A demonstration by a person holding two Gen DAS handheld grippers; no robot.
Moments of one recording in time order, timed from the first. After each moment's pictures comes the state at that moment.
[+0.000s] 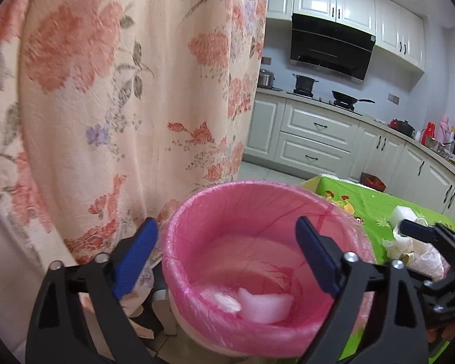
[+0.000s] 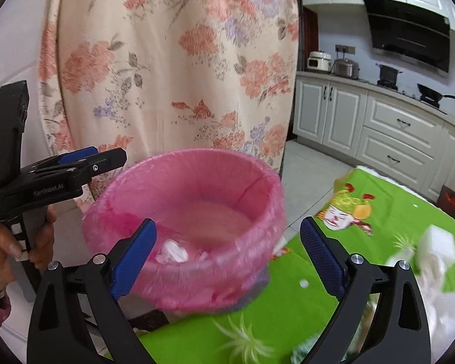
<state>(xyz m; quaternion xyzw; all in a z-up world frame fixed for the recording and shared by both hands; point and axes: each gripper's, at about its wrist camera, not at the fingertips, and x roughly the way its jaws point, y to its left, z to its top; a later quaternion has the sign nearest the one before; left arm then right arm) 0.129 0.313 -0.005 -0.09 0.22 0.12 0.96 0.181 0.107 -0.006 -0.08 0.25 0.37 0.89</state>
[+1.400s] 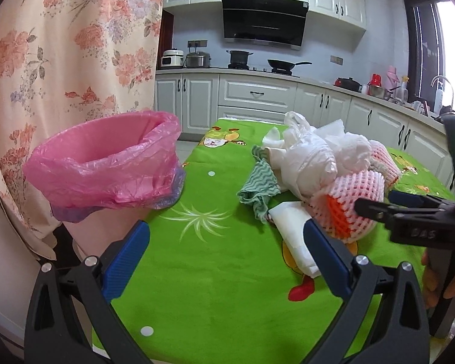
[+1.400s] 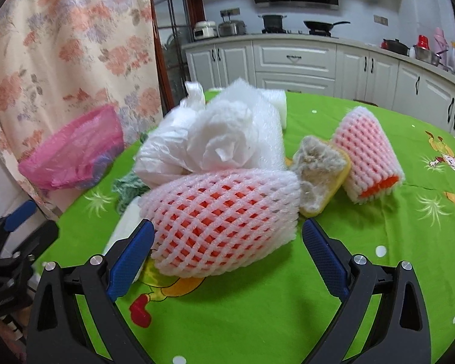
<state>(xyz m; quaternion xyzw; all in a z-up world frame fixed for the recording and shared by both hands) 0.066 0.075 -0.084 -0.03 0.25 0.01 0.97 0.142 -0.100 -0.082 0.00 0.36 0.15 0.92</state>
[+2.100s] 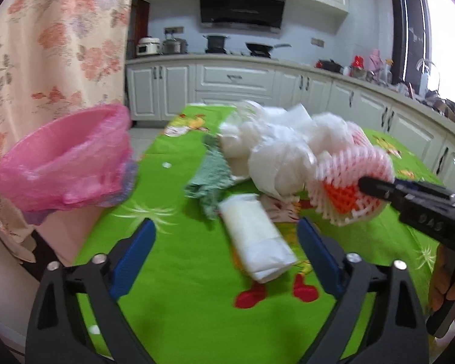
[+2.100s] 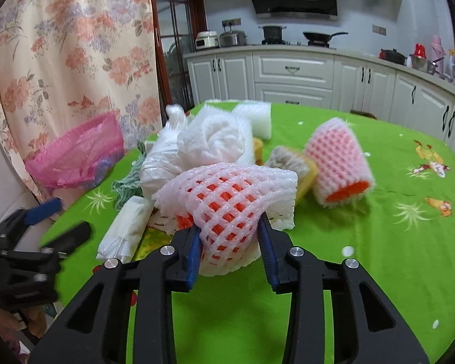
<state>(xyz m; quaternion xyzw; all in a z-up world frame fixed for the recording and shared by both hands) 0.094 0.027 -0.086 -0.02 0.30 -0.05 0.95 0.112 -0.144 -0.058 0.00 0.31 0.16 0.94</state>
